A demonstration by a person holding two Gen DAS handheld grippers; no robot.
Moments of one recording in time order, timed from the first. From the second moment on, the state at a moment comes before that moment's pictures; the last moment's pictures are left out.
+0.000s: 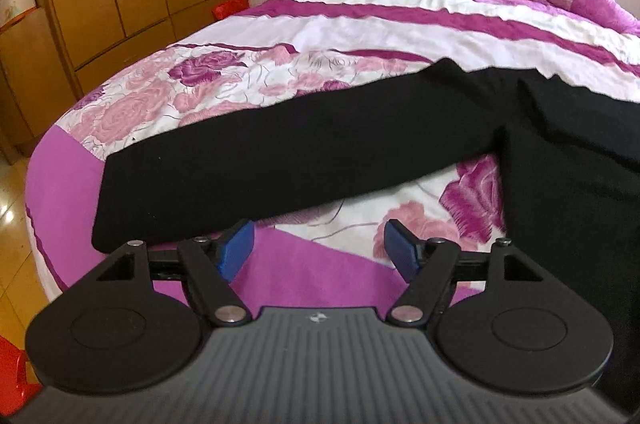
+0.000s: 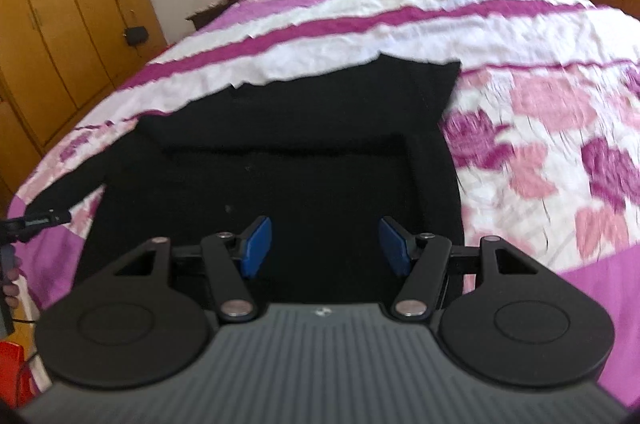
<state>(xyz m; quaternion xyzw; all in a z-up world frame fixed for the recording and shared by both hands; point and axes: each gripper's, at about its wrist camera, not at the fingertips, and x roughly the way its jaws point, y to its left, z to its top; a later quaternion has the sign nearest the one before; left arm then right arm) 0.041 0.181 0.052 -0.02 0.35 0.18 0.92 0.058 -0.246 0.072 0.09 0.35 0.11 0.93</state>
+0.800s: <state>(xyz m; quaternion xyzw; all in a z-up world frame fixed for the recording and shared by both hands) 0.073 0.216 0.026 0.05 0.33 0.26 0.91 0.053 -0.239 0.049 0.12 0.36 0.10 0.92</state>
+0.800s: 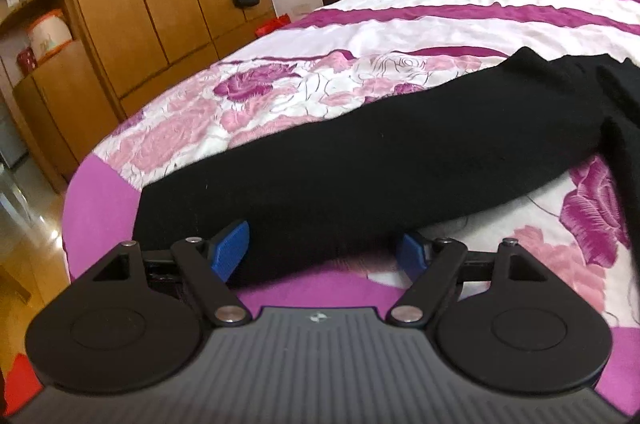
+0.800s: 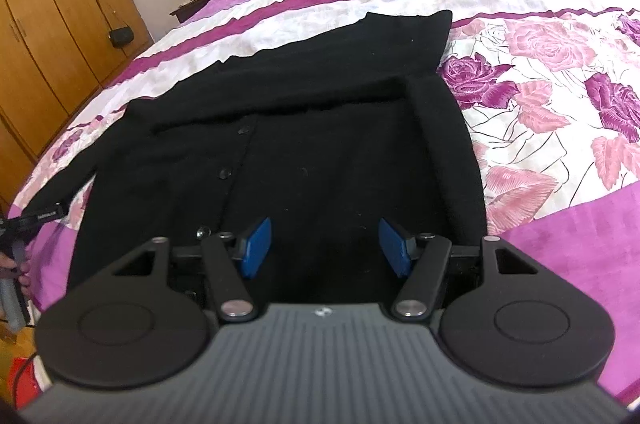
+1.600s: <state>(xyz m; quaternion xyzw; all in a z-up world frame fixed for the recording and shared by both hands) 0.079 0.245 0.035 0.00 0.30 0.23 0.93 0.055 -0.233 0.048 0.14 0.36 0.11 0.92</state>
